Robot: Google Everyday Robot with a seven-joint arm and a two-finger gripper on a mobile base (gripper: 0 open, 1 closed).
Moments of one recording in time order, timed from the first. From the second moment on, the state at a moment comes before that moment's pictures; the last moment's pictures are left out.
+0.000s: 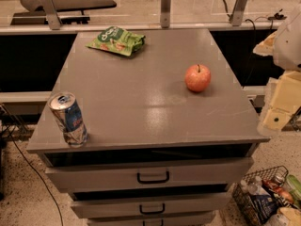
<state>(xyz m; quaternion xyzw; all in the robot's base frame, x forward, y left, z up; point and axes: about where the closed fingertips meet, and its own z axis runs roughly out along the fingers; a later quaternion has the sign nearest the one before) 0.438 -0.217 0.976 -0.60 0.78 -0.03 0.16</state>
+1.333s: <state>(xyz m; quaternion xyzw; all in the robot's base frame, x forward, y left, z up) 0.554 -0.241 0.929 -0.56 0.77 -0.05 0.29</state>
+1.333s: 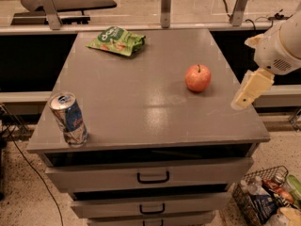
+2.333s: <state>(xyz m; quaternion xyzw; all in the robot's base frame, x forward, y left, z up) 0.633 -0.217 0.877 -0.52 0.77 0.03 0.37</state>
